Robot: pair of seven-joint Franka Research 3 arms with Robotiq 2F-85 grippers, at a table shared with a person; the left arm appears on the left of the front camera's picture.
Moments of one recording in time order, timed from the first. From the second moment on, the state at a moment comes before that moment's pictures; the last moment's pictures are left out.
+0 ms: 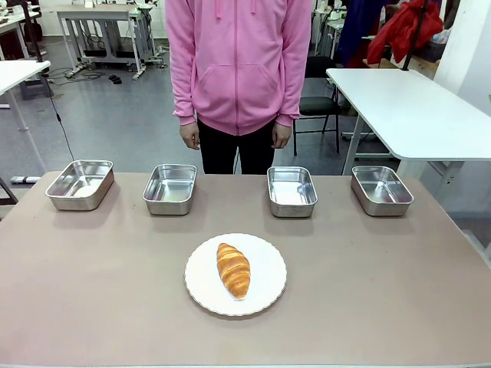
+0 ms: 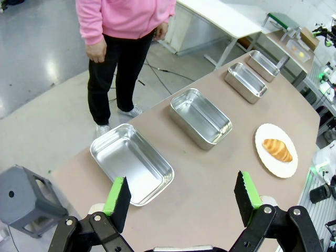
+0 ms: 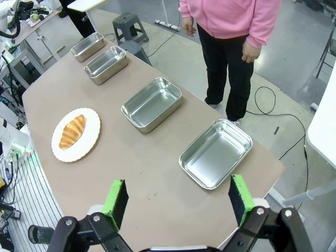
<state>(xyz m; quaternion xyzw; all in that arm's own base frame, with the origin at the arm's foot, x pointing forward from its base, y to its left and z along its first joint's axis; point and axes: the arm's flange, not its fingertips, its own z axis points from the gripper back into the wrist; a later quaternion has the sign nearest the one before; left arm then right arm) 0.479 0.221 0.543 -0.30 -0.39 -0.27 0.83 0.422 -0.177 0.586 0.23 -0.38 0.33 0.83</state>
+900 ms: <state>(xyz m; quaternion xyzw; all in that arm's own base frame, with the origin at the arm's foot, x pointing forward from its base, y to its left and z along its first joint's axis) 0.479 0.221 0.543 -0.30 -0.39 -0.27 0.83 0.422 -0.177 0.586 0.23 -0.38 0.33 0.83</state>
